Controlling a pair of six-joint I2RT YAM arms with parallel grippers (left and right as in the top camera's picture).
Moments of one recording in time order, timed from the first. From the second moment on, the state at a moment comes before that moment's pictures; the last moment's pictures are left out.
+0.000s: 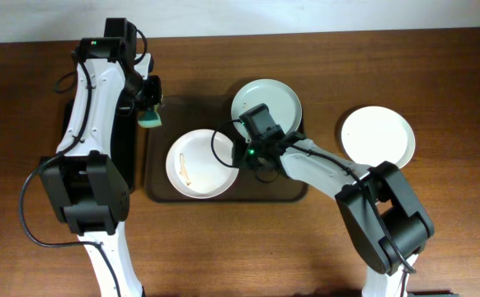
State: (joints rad) left arm -0.02 2.20 2.09 -1.28 0.08 -0.05; right arm 0.57 1.97 1.21 -0.28 -0.23 0.64
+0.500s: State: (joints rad) left arm -0.02 2.20 2.09 -1.38 0.08 -0.03; right arm 0.60 2.02 1.22 -0.25 -0.19 0.88
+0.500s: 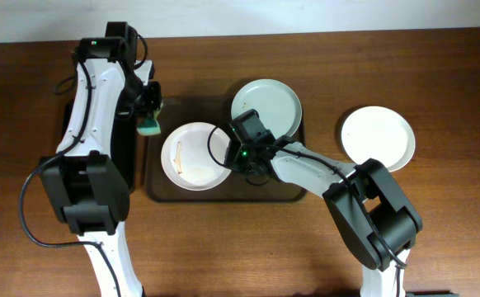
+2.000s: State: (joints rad) left arm -0.23 2.15 1.55 -1.14 0.17 0.40; right arm 0.58 2.03 1.23 -0.27 -0.22 0.86
